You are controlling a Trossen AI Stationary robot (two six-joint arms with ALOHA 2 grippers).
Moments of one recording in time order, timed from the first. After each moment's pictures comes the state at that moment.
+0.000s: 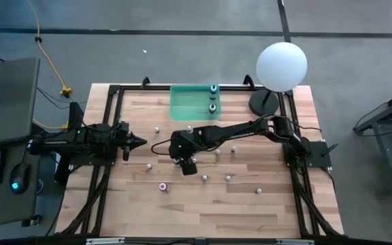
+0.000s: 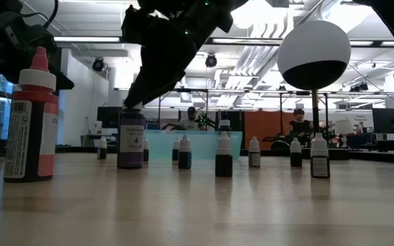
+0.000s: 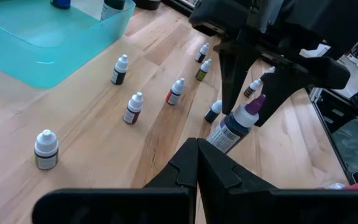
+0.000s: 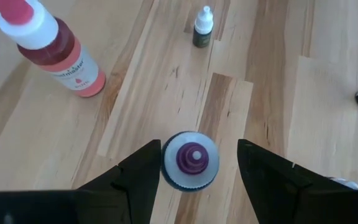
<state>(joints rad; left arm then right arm) 0.00 0.01 0.17 -0.47 -0.09 -0.48 0.04 2.19 1.80 -0.50 -0.13 -0.17</state>
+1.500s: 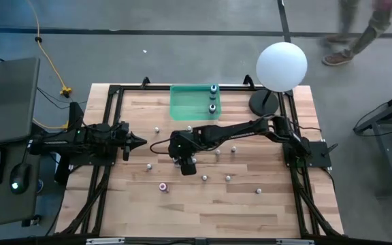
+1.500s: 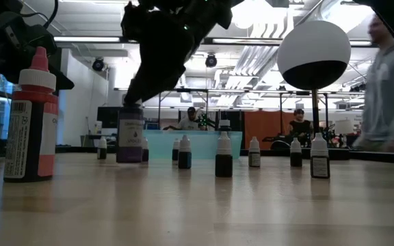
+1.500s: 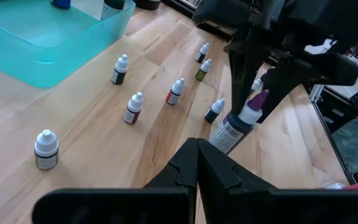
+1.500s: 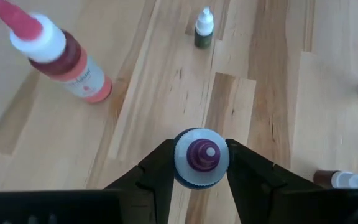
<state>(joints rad) 0.00 0.01 0.17 -0.47 -0.09 -0.48 0.05 2.19 1.83 -0.54 -0.14 -0.11</state>
